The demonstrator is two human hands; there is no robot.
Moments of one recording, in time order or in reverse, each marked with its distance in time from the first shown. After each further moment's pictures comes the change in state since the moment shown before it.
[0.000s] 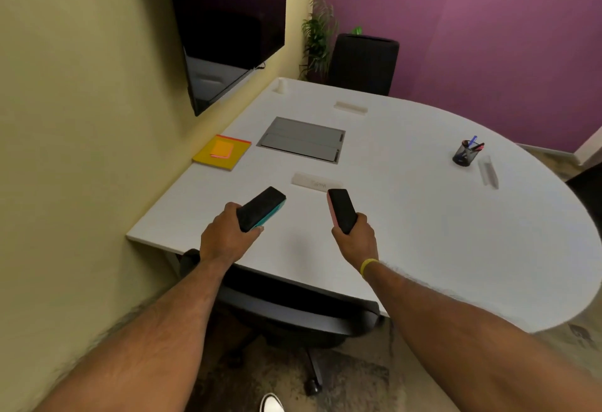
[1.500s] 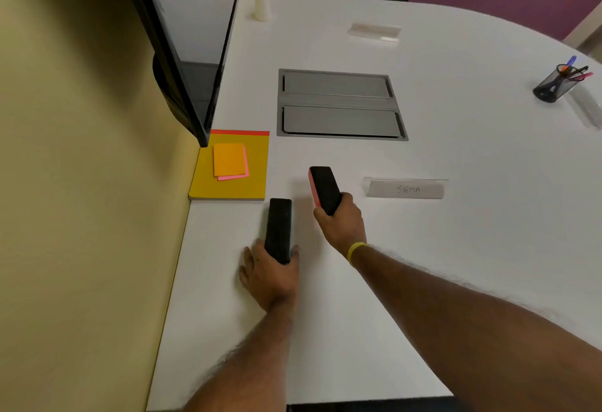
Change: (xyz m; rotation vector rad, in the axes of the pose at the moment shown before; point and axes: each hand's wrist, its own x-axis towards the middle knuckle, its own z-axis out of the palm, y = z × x) left_hand 0.330 -0.217 0.163 -0.057 -0.040 -0.271; right_hand 0.276 -0.130 0.368 -0.004 0.070 0.335
